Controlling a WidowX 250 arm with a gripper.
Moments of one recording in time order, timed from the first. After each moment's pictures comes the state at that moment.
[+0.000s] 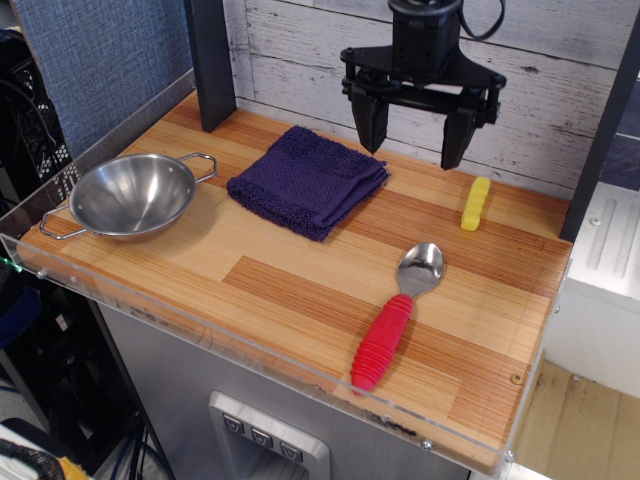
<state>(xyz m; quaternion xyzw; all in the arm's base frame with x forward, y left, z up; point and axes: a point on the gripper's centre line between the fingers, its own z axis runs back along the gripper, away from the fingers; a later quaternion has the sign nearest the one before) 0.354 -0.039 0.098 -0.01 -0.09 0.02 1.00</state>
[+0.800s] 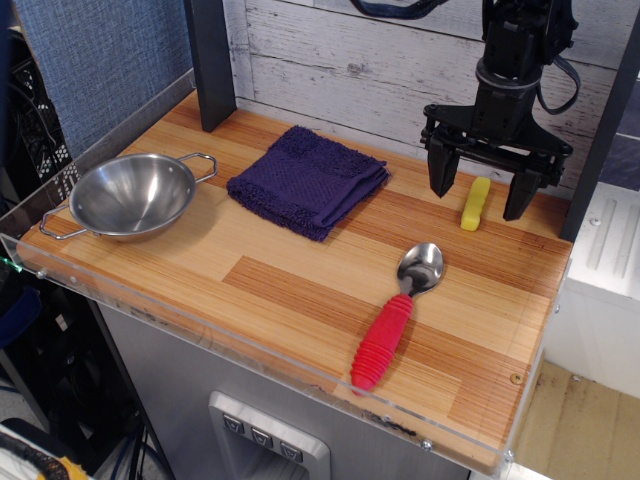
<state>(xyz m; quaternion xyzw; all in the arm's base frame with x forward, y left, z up) 0.397 -0.077 0.041 0.01 -0.06 -0.02 1.00</state>
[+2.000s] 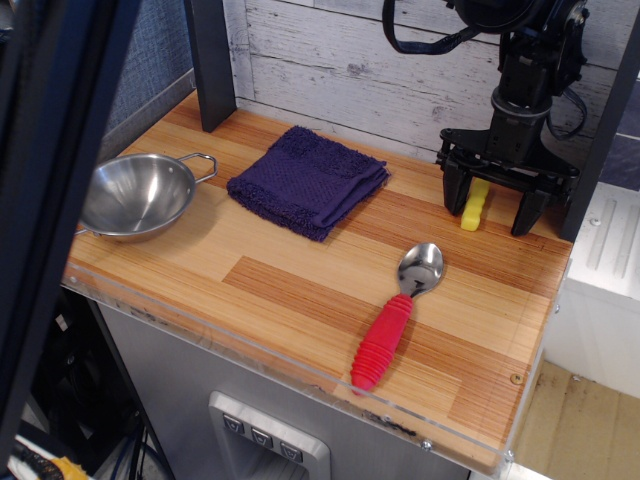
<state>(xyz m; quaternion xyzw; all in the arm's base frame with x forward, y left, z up) 0.414 -0.084 0.007 0.02 -0.04 -0.01 1.00</state>
